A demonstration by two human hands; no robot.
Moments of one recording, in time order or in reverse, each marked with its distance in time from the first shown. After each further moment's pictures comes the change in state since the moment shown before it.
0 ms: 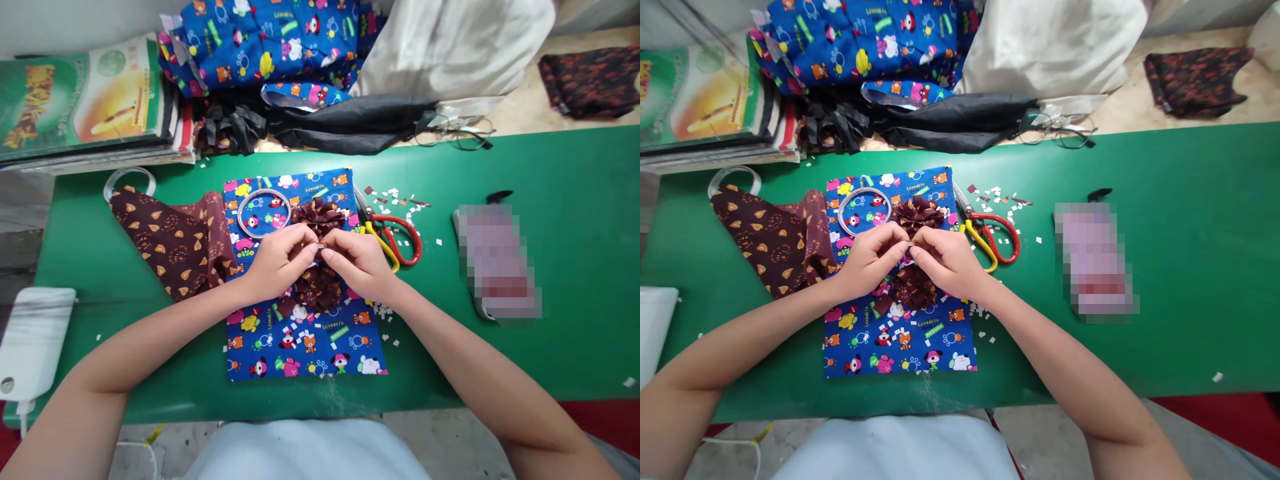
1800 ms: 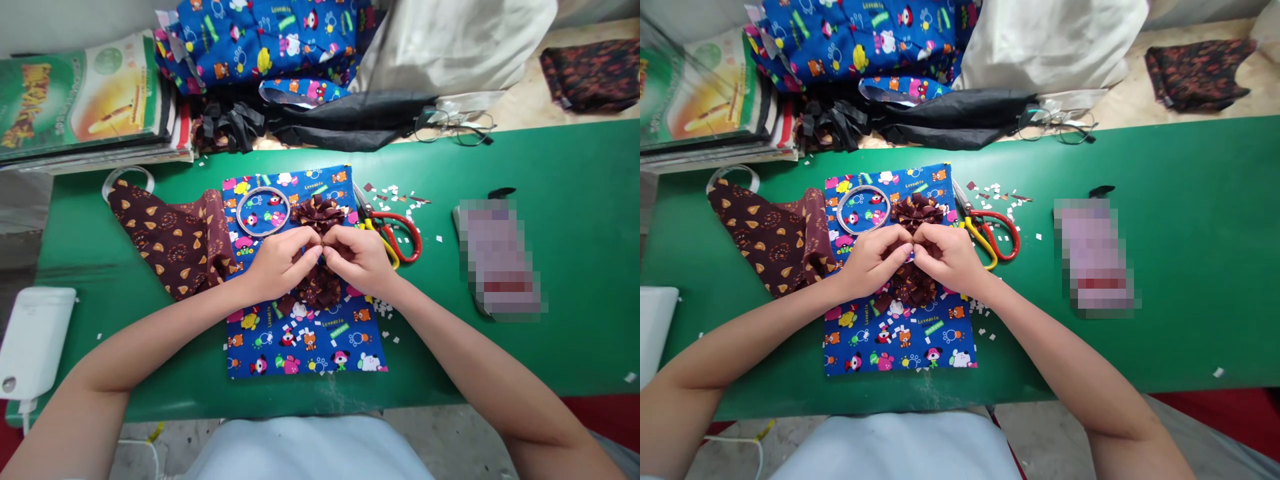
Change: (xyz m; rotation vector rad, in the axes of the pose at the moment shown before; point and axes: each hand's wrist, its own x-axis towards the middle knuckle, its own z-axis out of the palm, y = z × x) left_hand -0.002 0.000 0.000 0.128 -0.067 0.083; right_hand 0.001 0.001 0.003 -0.057 0.080 -0.034
